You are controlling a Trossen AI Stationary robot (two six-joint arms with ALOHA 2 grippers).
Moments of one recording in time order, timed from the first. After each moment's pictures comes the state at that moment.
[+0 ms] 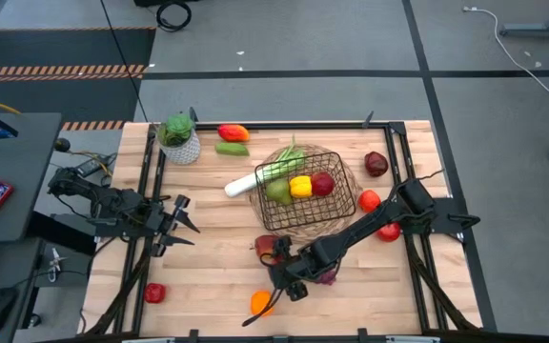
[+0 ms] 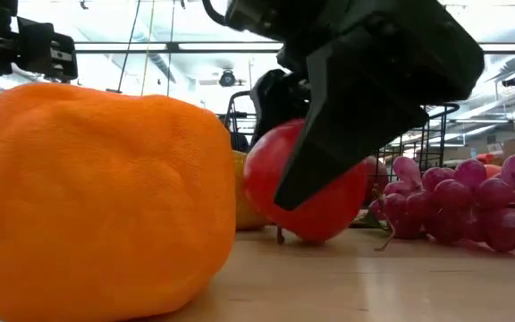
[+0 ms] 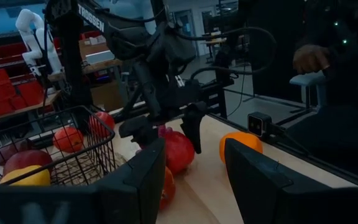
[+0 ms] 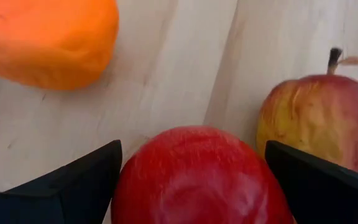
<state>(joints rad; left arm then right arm) -0.39 0.03 0.01 0.08 0.02 0.19 0.44 2.08 1.44 -0.42 0.23 0.07</state>
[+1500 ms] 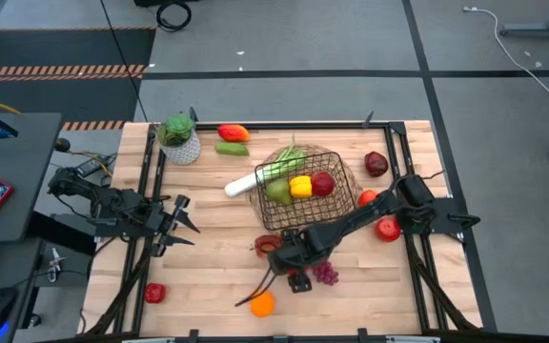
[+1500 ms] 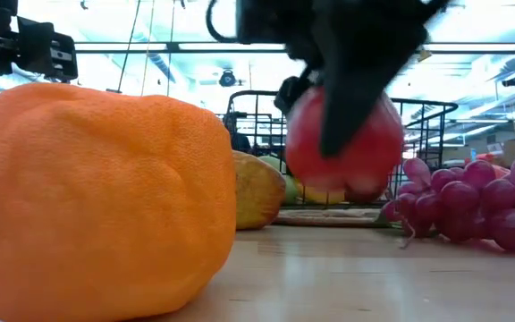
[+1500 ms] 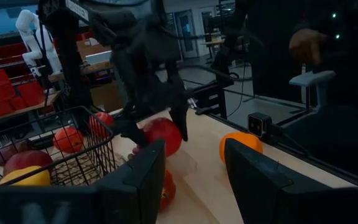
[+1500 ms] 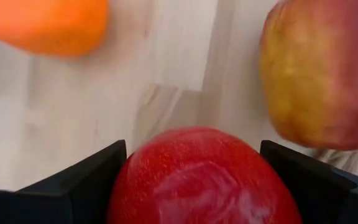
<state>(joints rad) -0.39 0.03 0.01 0.08 0.02 0.19 0.36 2.06 1.57 -0.74 -0.03 0.23</state>
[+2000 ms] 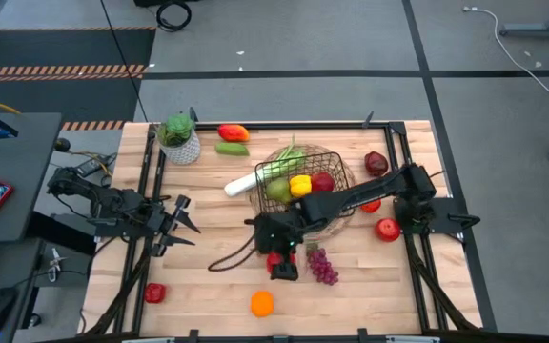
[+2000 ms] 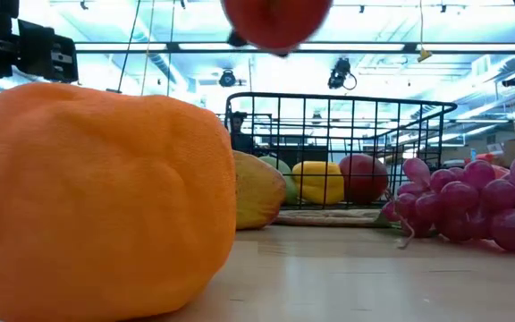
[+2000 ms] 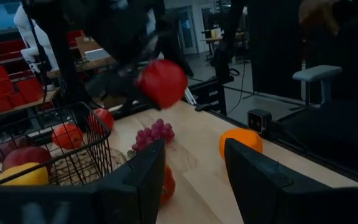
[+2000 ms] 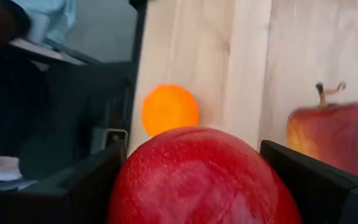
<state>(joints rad) -0.39 0.05 0.01 0.07 0.02 0.19 0.24 2.00 1.80 -0.77 -0.38 0.34</state>
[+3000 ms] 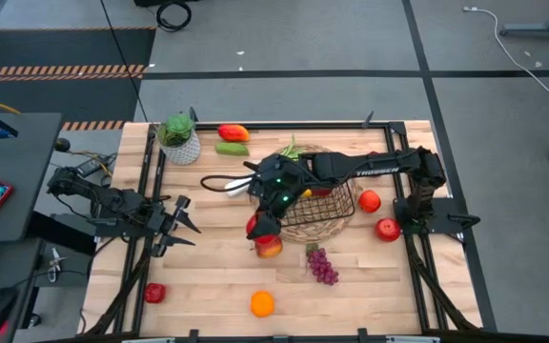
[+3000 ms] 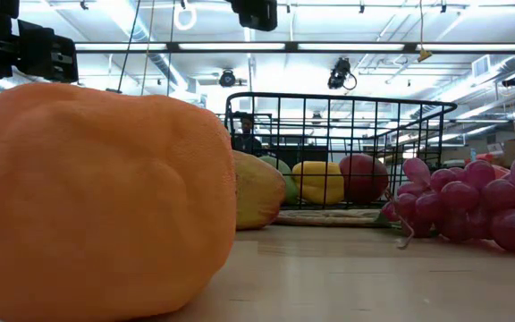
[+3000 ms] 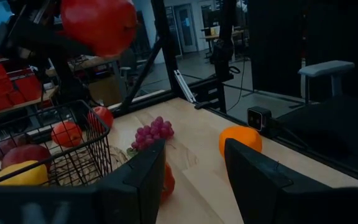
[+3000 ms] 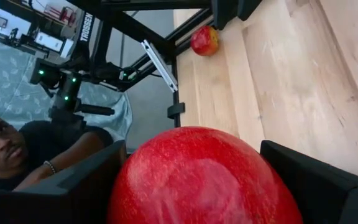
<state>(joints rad) -0.39 0.05 0.01 0.07 0.02 0.19 0.05 1.88 1.81 -0.55 -0.50 0.65</state>
